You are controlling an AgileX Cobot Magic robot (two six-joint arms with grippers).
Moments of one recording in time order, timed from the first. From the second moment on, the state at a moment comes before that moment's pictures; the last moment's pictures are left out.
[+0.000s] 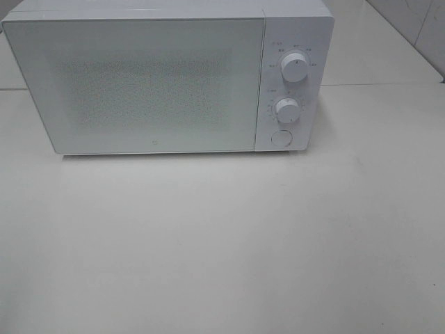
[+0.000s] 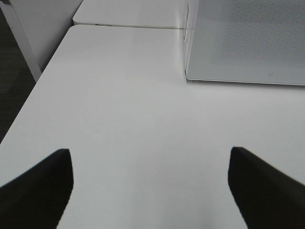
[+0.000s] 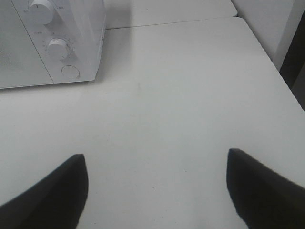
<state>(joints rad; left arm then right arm) 0.05 0.00 -0.51 0.01 1.05 0.00 0.06 0.00 -0.51 -0.11 1.00 0.12</state>
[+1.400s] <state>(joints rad) 0.05 0.00 -0.51 0.01 1.05 0.00 0.06 0.44 -0.49 -0.10 0.56 0.11</state>
